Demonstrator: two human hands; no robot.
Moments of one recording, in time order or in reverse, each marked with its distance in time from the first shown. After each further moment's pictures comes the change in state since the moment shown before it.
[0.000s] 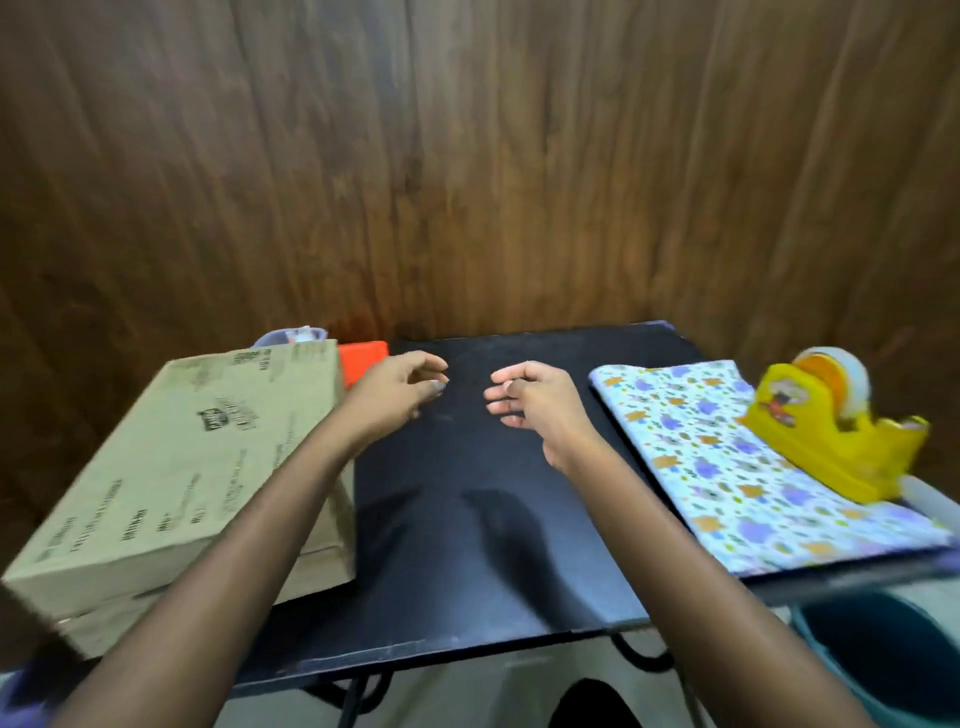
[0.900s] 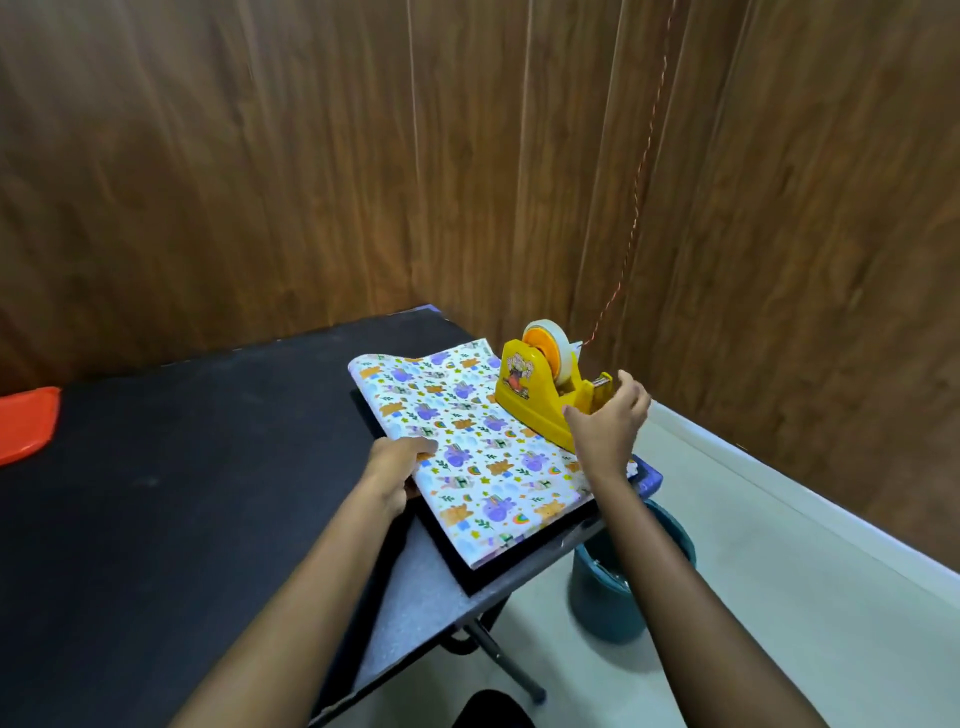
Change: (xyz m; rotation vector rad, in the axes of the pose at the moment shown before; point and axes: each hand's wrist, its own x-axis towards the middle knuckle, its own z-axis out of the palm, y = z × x) left_hand 0.069 0.050 0.276 -0.726 -0.237 -0.574; right_hand -0.009 0.108 -0.291 -0.490 1.082 -0.039
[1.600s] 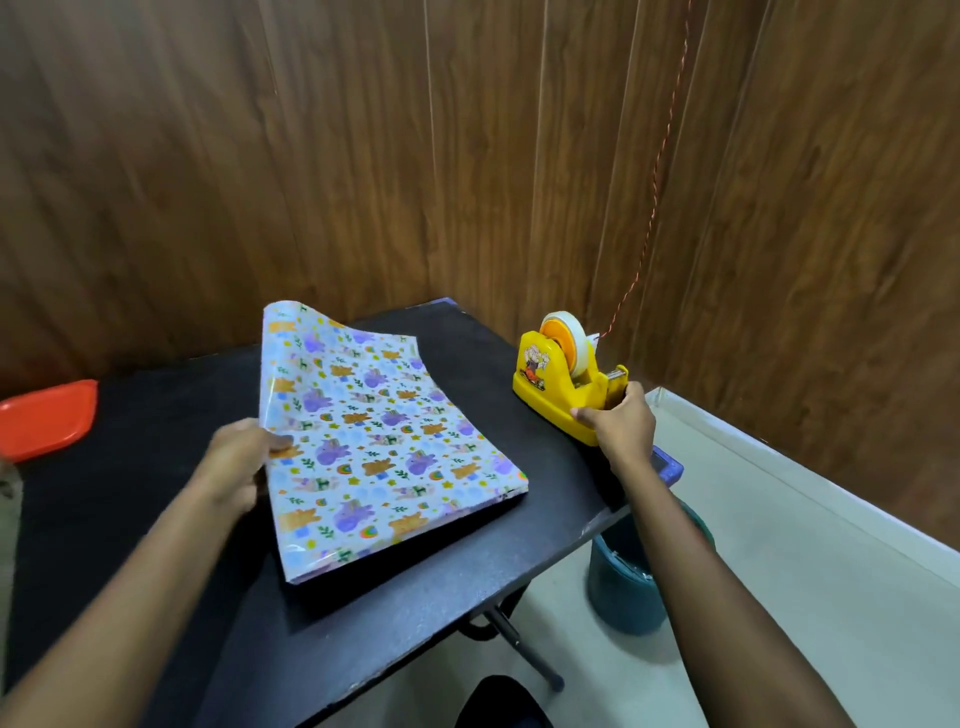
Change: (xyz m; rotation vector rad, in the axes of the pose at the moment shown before) left_hand -0.011 0.048 -0.139 0.116 0.272 0.121; right_hand 0.006 0.002 -0.007 -0.053 -0.216 0.145
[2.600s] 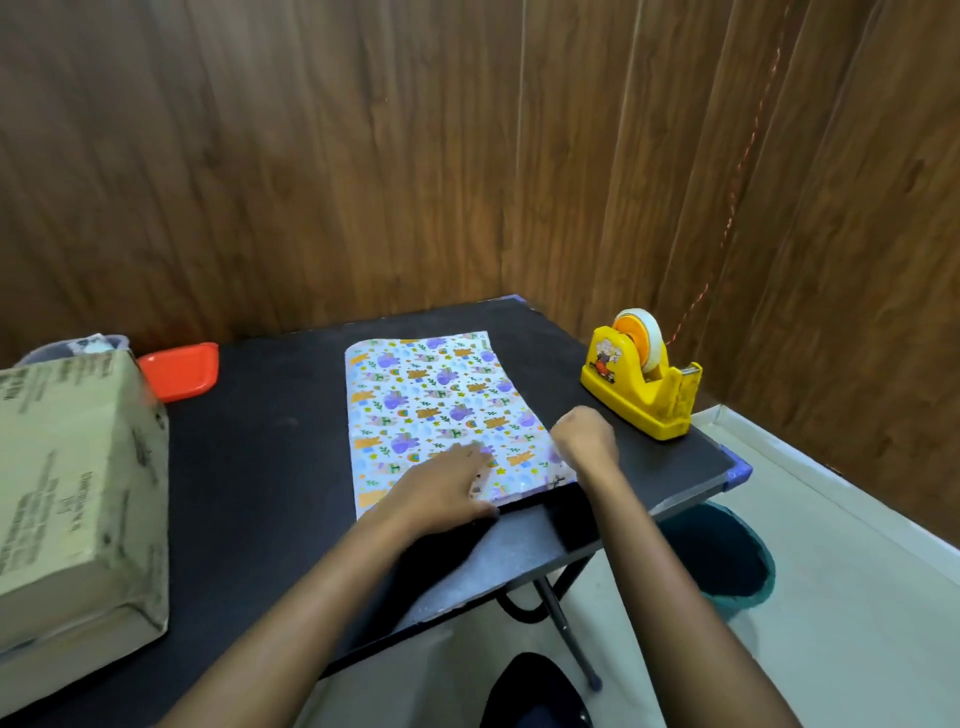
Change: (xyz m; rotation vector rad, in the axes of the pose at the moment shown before) left_hand -0.081 -0.056 0.047 1.290 -0.448 0.676; right_hand -0.093 -0.057 0.062 -0.298 -0.347 0.038
